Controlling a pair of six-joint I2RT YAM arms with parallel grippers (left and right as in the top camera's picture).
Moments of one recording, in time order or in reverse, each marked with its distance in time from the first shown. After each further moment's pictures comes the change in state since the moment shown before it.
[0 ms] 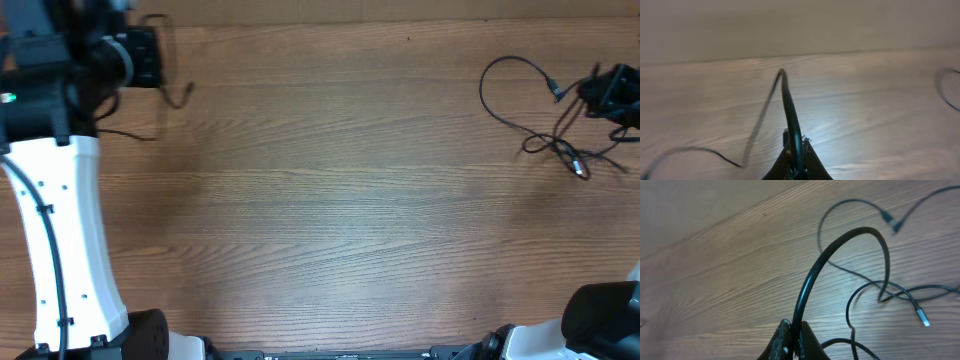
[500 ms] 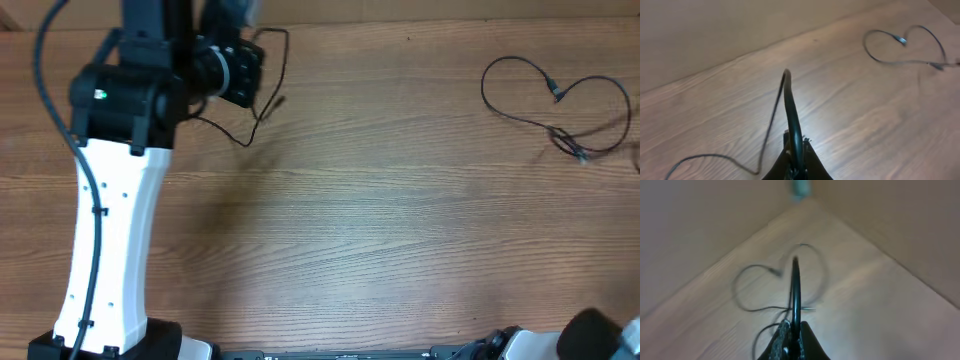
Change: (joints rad) left arm -0.340 0.000 0.000 -0.016 0.026 0.046; right arm -0.181 -0.107 0.307 -0.142 0.400 0.171
